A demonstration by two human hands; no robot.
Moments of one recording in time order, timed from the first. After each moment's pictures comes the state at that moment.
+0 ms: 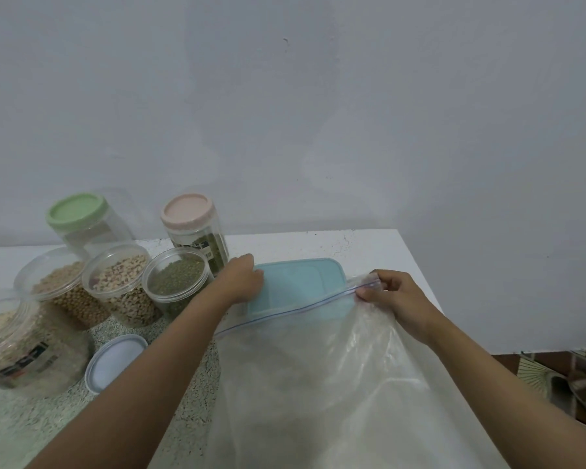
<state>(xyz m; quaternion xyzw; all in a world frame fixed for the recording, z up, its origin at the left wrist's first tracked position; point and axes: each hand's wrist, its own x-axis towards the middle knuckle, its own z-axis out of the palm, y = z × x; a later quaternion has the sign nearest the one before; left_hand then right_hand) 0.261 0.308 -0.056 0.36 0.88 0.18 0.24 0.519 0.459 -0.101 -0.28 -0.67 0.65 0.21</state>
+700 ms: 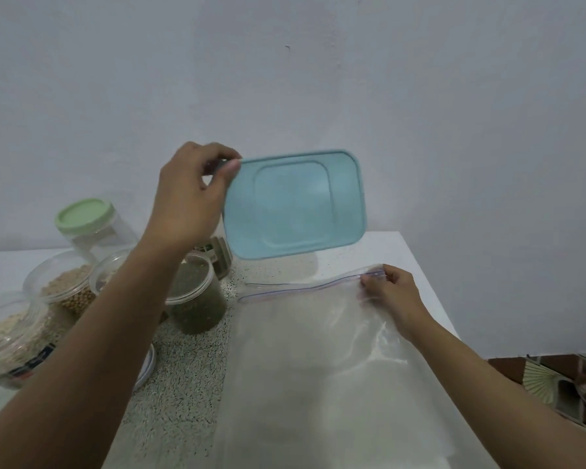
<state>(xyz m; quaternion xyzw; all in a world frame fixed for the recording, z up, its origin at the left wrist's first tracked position) 0.254 0.274 0.075 0.48 0.73 0.47 -0.10 0.494 0.459 -0.110 -0.40 -0.59 0.63 0.31</state>
